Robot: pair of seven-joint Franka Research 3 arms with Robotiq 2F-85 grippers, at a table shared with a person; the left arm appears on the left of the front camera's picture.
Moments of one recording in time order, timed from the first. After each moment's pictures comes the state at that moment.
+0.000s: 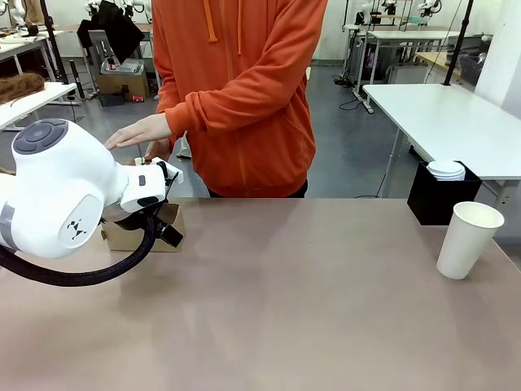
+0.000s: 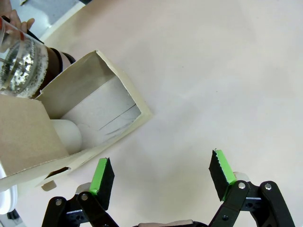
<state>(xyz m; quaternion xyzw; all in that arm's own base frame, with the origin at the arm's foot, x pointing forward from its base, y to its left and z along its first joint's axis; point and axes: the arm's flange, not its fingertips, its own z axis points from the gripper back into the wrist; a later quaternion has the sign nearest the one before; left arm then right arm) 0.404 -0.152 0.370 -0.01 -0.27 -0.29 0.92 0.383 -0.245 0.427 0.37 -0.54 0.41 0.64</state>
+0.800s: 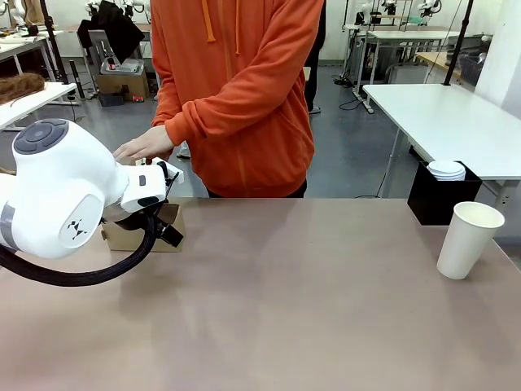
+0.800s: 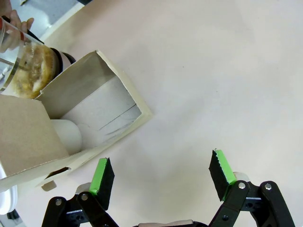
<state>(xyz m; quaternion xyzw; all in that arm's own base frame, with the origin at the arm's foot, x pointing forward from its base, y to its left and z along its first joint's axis) 0.404 -0.152 0.370 -0.01 -0.27 -0.29 0.92 0.386 -0.252 0.397 0.38 -0.56 0.40 0.61</state>
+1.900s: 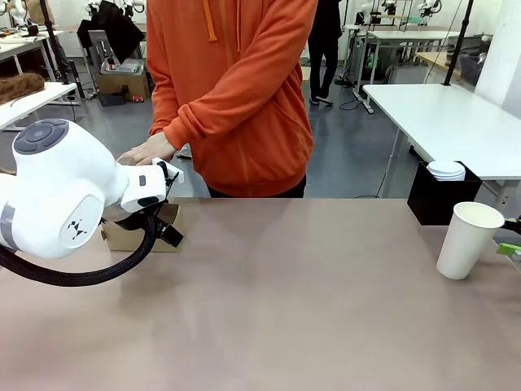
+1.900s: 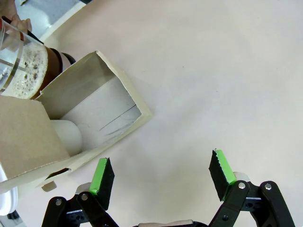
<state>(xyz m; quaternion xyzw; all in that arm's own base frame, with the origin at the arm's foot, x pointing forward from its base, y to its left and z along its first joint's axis) 0.404 -0.152 0.370 -0.01 -0.27 -0.29 0.92 0.383 -0.205 0.255 0.39 -0.59 0.37 0.60</state>
